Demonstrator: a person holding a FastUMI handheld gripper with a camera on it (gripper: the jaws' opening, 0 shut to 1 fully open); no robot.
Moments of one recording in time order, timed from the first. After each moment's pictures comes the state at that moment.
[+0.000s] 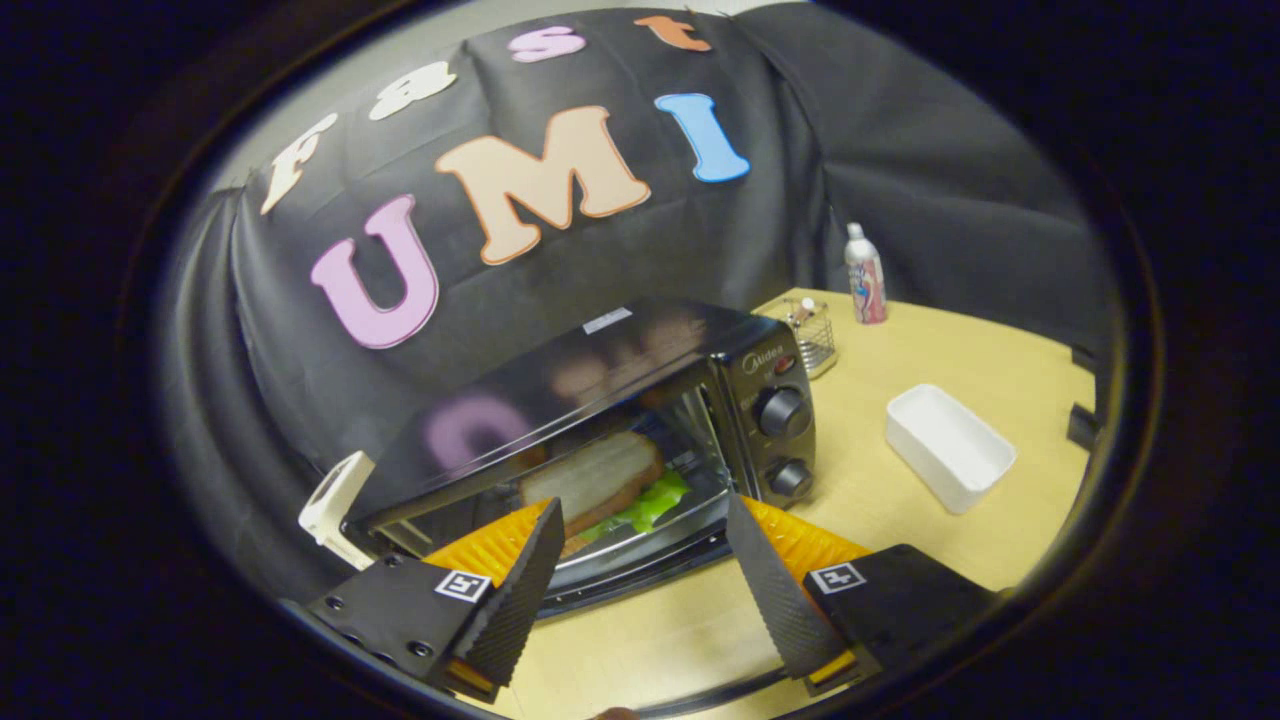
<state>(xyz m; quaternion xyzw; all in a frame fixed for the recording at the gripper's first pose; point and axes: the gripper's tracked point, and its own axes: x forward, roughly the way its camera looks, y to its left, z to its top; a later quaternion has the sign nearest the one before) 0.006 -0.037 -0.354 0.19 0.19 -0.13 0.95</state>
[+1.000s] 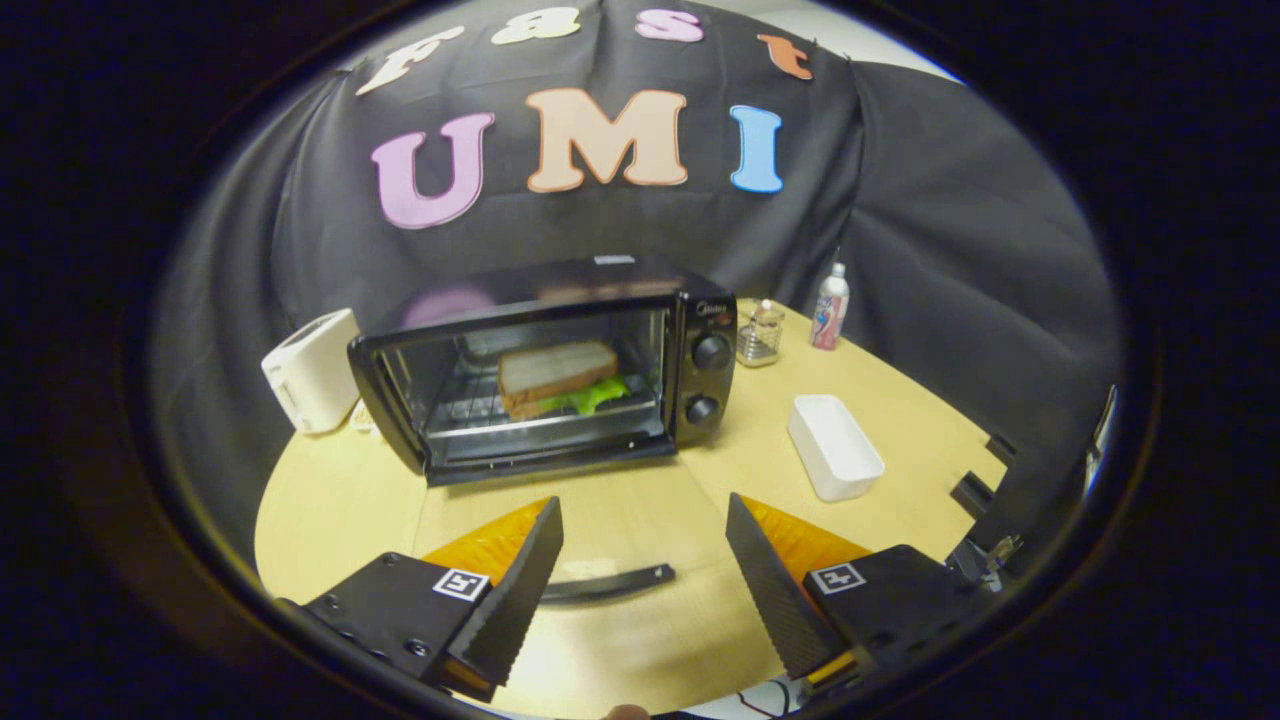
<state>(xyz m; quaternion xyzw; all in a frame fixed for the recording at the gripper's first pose) -0.118 -0.028 -0.385 0.04 0.28 -0.13 0.95</state>
